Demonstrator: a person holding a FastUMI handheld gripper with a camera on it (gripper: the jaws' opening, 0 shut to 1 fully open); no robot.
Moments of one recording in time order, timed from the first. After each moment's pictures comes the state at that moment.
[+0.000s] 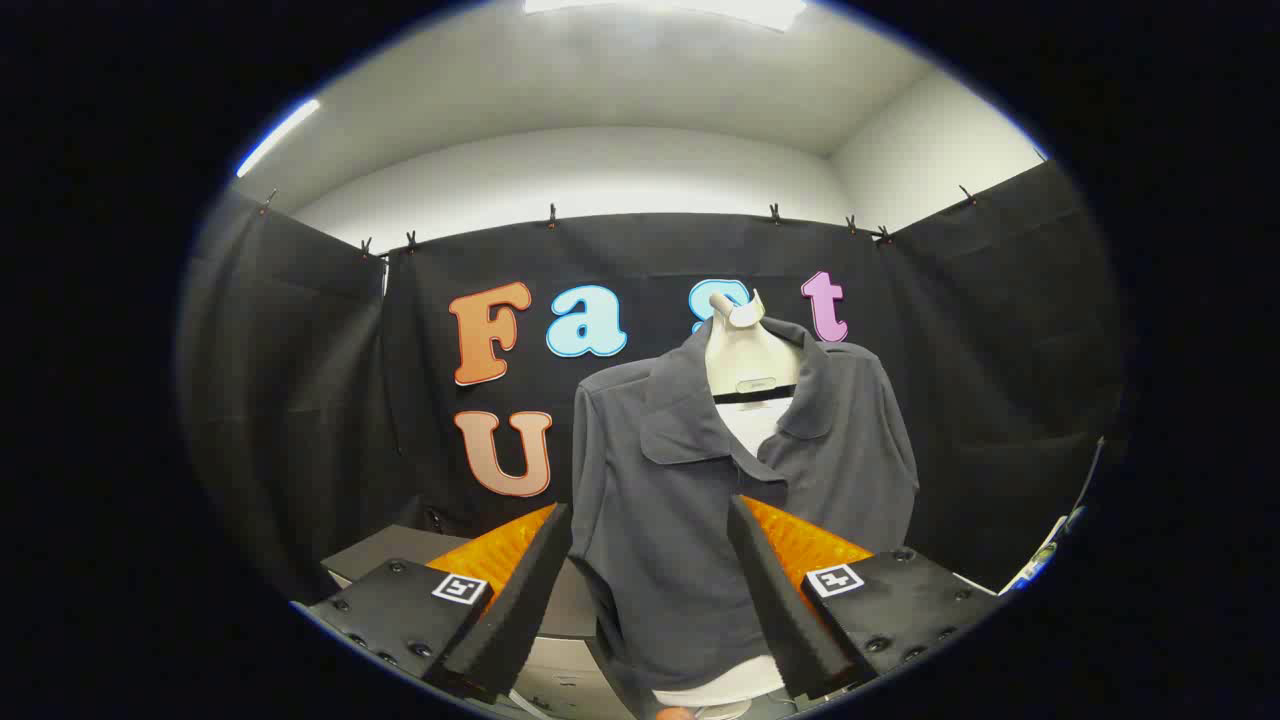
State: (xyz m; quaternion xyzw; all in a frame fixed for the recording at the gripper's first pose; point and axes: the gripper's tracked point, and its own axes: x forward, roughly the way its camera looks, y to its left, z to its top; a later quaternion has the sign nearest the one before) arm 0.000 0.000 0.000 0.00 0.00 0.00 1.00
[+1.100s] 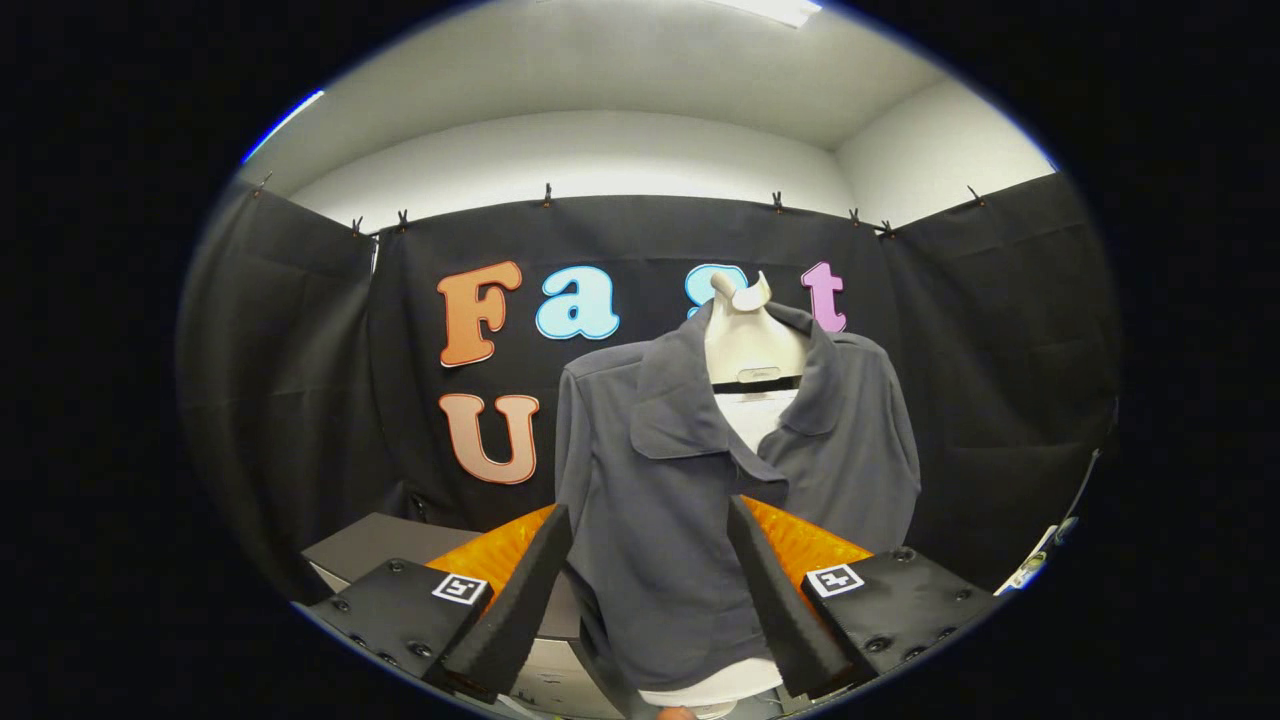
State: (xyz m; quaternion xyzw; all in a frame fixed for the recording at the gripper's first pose) arm 0.036 0.001 -0.012 -0.02 0.03 -0.01 1.00
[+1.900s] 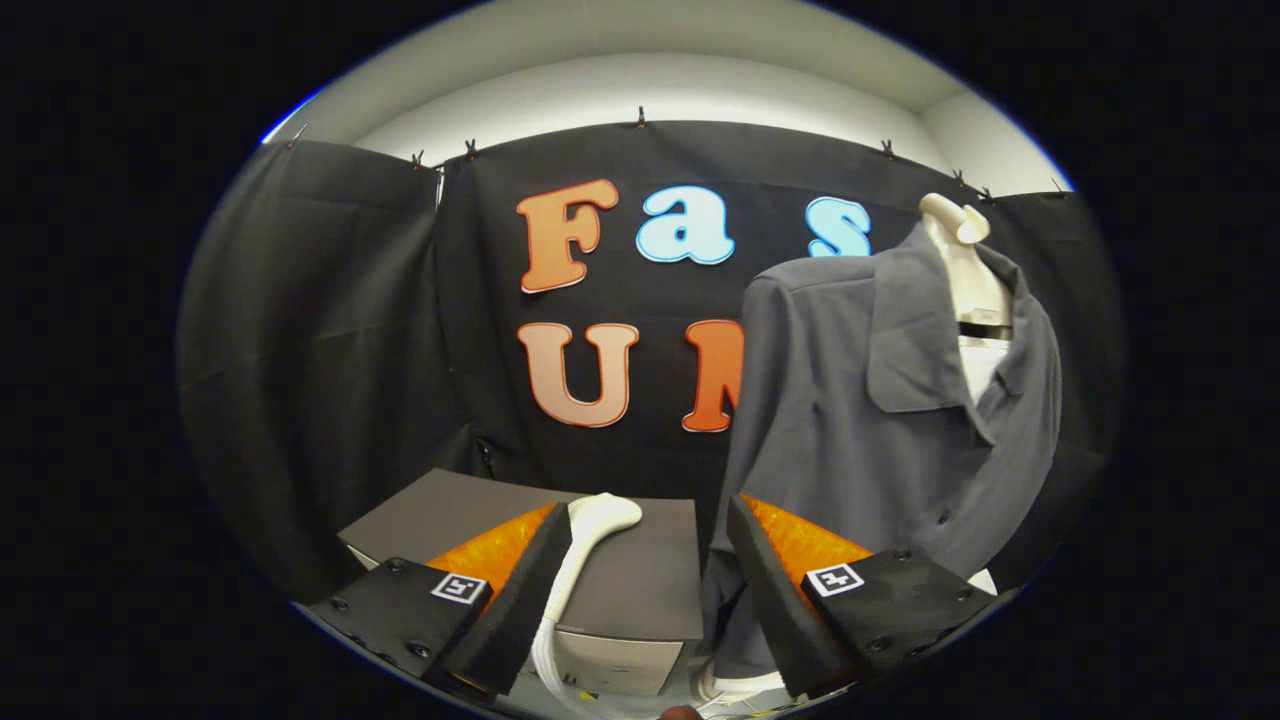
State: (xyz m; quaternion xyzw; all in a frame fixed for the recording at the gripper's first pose) arm 0.116 0.166 -0.098 -0.04 0.15 0.10 0.98
